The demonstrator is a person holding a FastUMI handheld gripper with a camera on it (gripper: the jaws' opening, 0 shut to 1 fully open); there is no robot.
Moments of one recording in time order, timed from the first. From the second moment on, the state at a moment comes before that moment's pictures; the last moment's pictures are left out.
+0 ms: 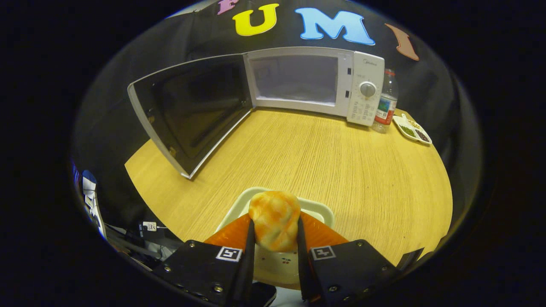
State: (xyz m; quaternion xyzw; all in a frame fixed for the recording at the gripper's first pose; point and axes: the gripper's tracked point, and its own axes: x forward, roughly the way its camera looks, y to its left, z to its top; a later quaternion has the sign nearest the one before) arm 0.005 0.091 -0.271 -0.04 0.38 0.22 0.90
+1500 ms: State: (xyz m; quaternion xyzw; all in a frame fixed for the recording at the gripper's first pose) arm 0.321 0.204 -0.205 0.17 0.15 0.06 0.97
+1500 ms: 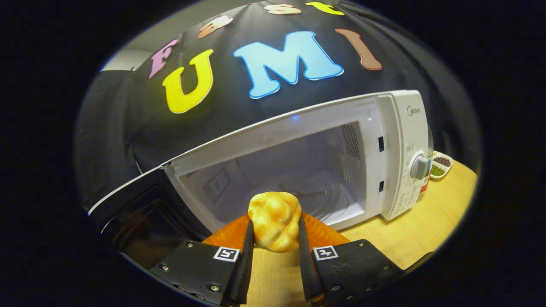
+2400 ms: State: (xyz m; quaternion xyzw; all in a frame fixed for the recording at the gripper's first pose) arm 0.408 0.206 -0.243 0.34 0.15 -0.02 0.93
